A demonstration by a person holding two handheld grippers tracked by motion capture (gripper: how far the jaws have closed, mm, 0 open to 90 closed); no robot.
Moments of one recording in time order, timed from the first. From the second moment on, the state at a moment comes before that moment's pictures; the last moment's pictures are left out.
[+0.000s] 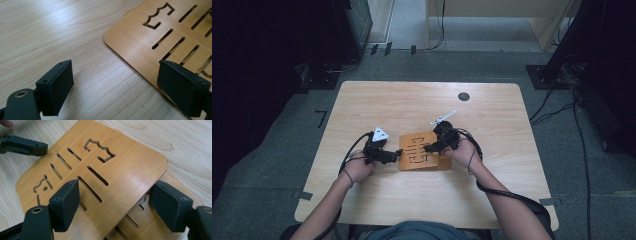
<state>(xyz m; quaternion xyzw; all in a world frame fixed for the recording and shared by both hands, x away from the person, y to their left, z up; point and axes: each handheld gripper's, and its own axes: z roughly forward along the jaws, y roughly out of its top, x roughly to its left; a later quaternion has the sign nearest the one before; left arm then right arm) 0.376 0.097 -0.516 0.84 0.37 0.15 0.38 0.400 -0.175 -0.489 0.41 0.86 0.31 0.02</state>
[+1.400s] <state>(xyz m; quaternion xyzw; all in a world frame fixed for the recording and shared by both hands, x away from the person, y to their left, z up) 0.373 0.089 -0.518 0.85 0.35 0.15 0.37 0.383 -0.162 -0.451 0.42 0.84 0.35 -0.04</state>
